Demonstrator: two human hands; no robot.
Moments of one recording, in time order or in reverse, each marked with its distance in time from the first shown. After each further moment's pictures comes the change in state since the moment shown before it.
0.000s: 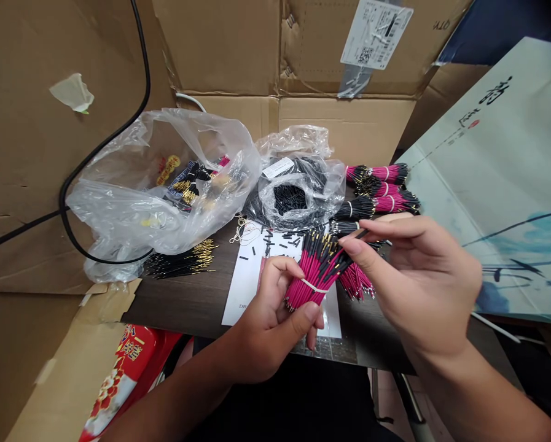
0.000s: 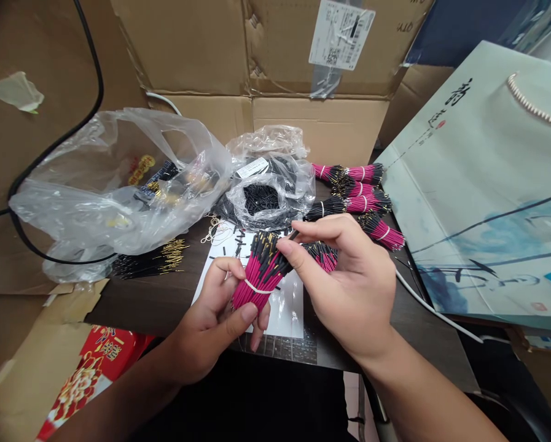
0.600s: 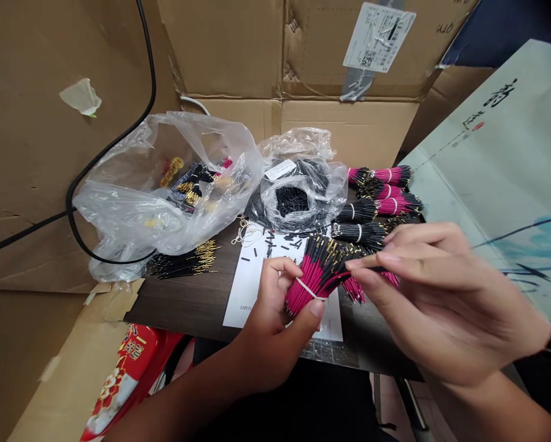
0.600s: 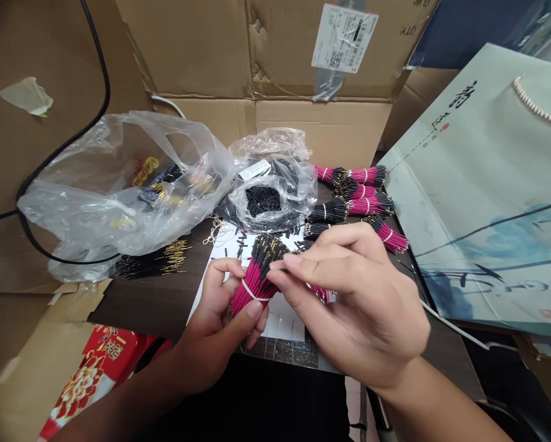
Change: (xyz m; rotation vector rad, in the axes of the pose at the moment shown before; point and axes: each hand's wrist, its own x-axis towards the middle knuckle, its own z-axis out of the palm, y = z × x) left_hand 0.000 -0.008 0.009 0.053 0.163 0.010; right_hand -0.002 -0.006 -0.018 -0.095 -0.165 -0.279
